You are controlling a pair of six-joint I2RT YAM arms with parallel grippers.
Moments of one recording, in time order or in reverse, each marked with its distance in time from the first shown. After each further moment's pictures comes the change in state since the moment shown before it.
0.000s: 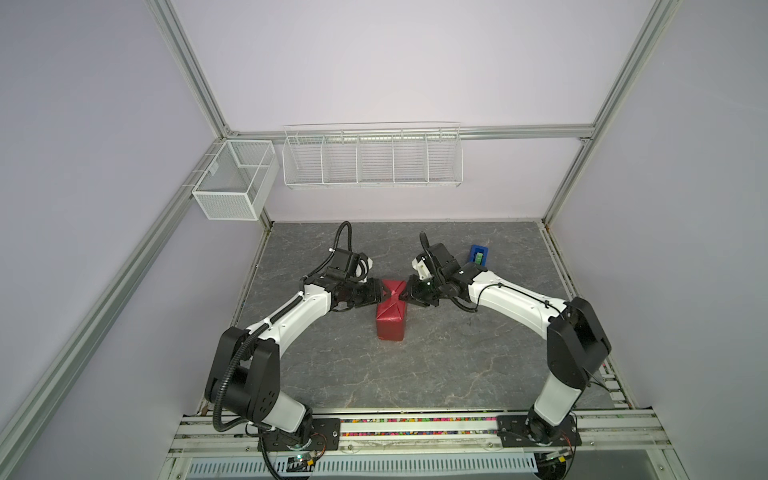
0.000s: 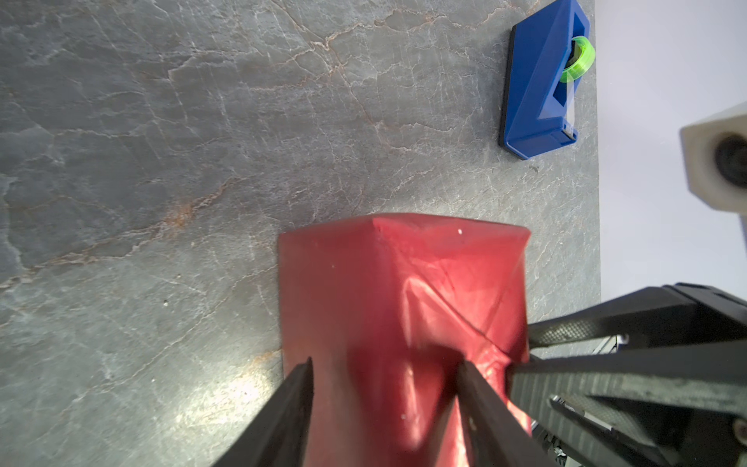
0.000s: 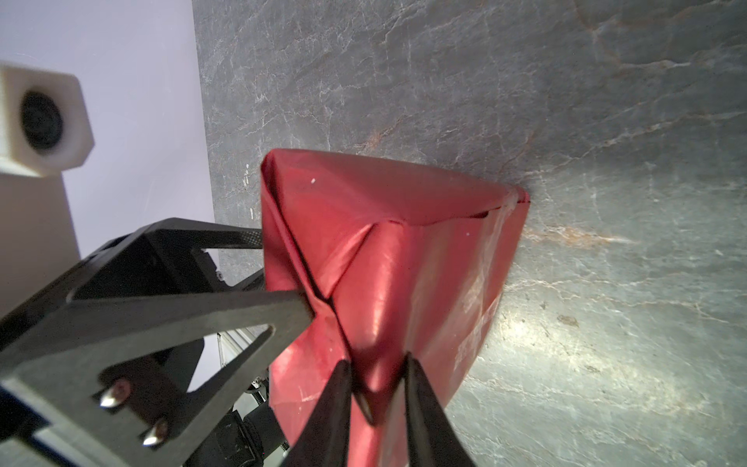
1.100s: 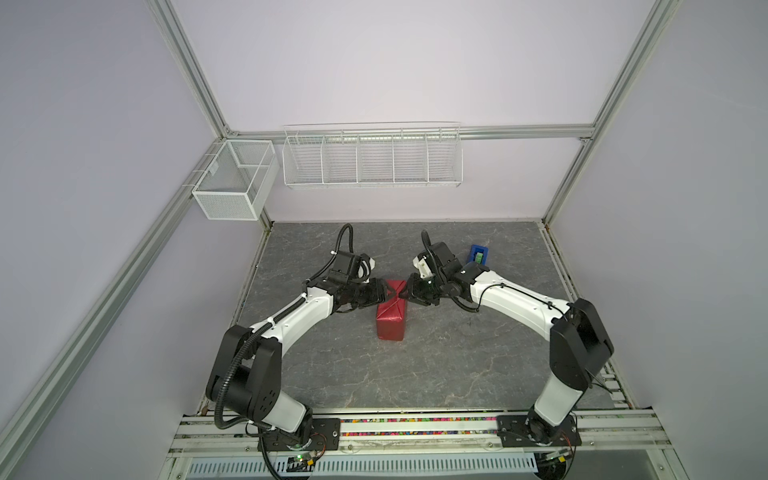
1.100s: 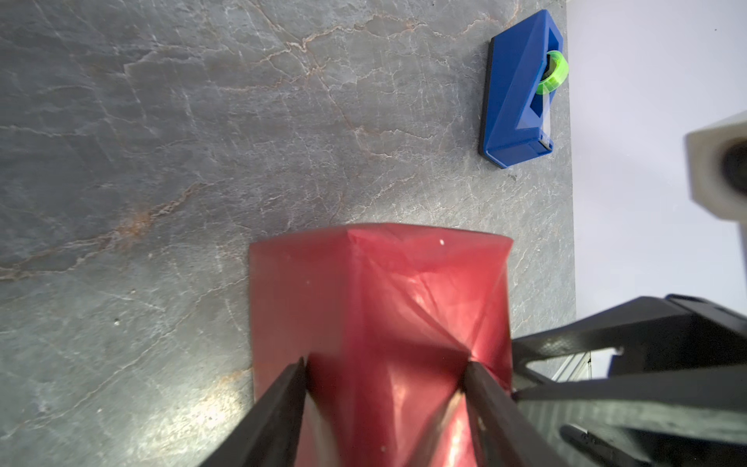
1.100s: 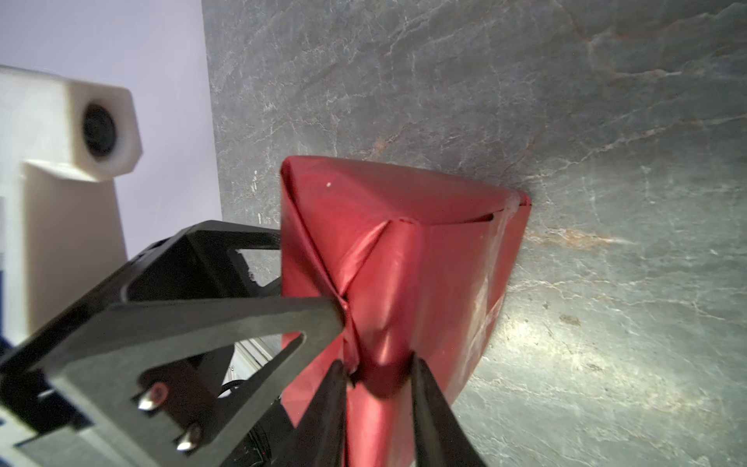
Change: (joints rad) left arm -0.018 0.014 -0.040 0.106 0.039 -0.068; right arm -0.002 -0.007 0.000 -0.002 0.000 0.014
